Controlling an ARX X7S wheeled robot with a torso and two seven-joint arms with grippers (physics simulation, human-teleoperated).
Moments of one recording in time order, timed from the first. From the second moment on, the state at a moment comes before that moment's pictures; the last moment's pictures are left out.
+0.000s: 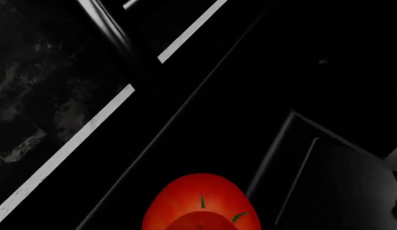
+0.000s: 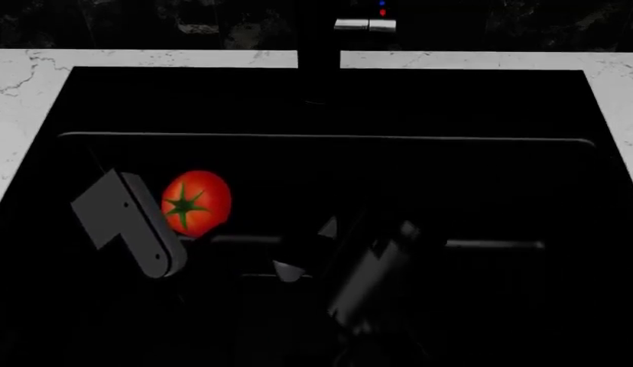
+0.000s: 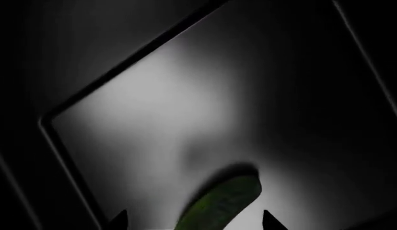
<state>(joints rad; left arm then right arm) -0.94 -0.44 0.75 -0.44 -0.21 -0.11 0.44 1.35 0.01 -1.44 1.12 0.45 0.84 -1.01</state>
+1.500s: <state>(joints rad) -0.95 -0.44 0.74 -0.45 -0.25 -0.15 0.45 1.35 0.30 -1.47 0.57 0.36 0.96 -0.93</state>
